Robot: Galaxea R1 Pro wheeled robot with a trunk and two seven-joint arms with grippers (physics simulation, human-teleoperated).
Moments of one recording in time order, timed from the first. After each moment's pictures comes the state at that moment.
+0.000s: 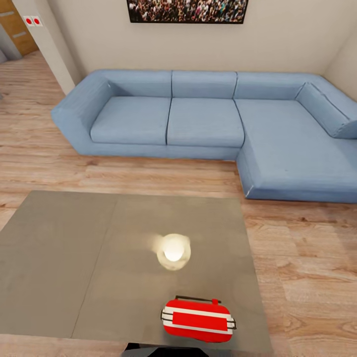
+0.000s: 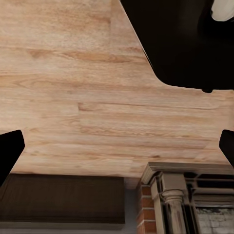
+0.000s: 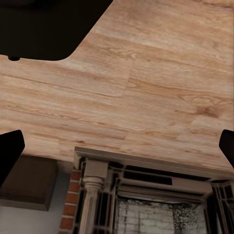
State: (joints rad) left arm 0.00 0.00 0.01 -0.07 0.02 -0.04 0.00; right arm -0.03 -0.01 0.35 -0.01 -0.18 -0.03 0.00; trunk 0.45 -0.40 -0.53
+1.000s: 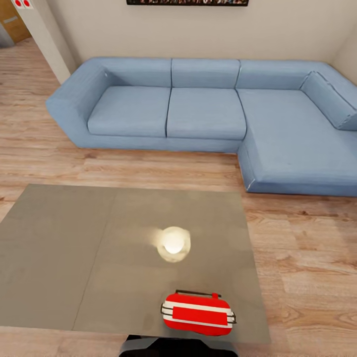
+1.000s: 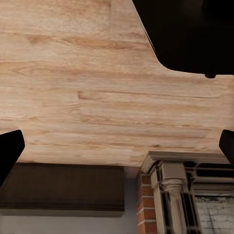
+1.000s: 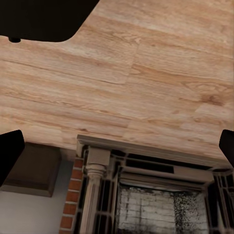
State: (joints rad) left arm 0.00 0.00 0.01 -0.07 0.02 -0.04 0.00; right arm -0.03 -0.01 0.35 -0.01 -0.18 -0.02 0.01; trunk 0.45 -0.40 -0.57
